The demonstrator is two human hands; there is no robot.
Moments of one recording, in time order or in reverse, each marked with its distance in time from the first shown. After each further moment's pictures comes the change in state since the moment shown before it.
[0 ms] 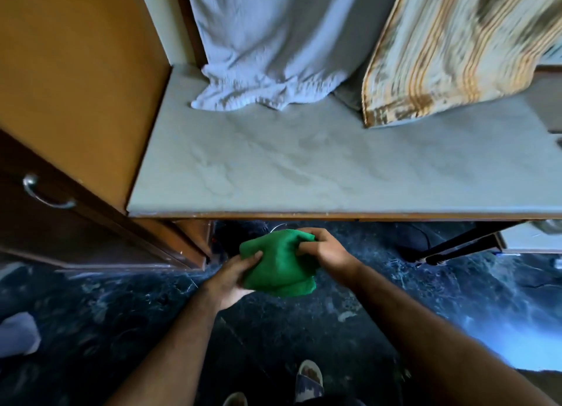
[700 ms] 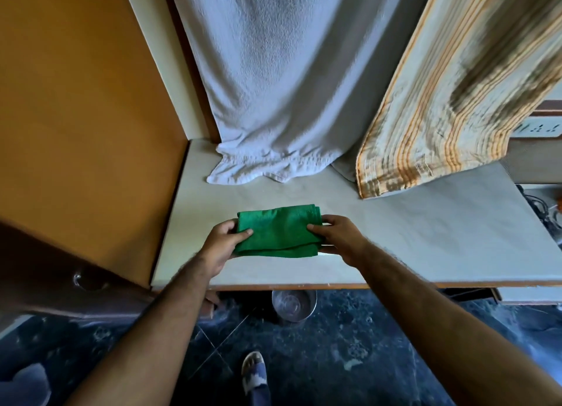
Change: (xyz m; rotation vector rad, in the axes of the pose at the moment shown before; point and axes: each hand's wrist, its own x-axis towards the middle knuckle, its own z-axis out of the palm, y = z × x) left_hand -0.008 0.245 0.057 0.362 0.305 0.309; right_hand 0.061 -0.188 -0.059 0.107 0.247 0.102
